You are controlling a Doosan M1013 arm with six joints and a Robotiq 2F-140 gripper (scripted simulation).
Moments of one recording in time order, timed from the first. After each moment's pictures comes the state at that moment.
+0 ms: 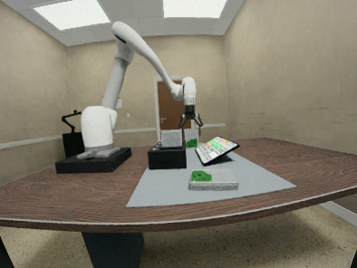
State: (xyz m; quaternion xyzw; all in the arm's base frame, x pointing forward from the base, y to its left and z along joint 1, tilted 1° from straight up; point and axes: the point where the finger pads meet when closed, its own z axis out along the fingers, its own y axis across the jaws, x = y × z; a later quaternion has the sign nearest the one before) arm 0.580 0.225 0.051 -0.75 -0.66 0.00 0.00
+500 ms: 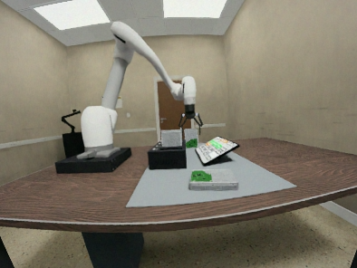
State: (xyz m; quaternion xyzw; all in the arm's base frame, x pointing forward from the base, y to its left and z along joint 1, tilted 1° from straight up) arm 0.580 0.225 0.056 -0.75 -0.66 0.00 0.00
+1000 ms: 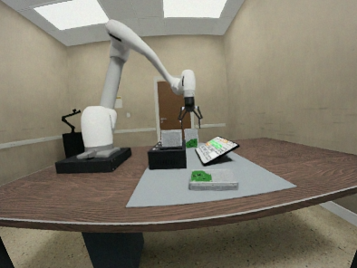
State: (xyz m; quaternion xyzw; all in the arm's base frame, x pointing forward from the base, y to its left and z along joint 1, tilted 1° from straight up) arm 0.581 0.224 0.109 -0.75 -0.66 0.00 0.00
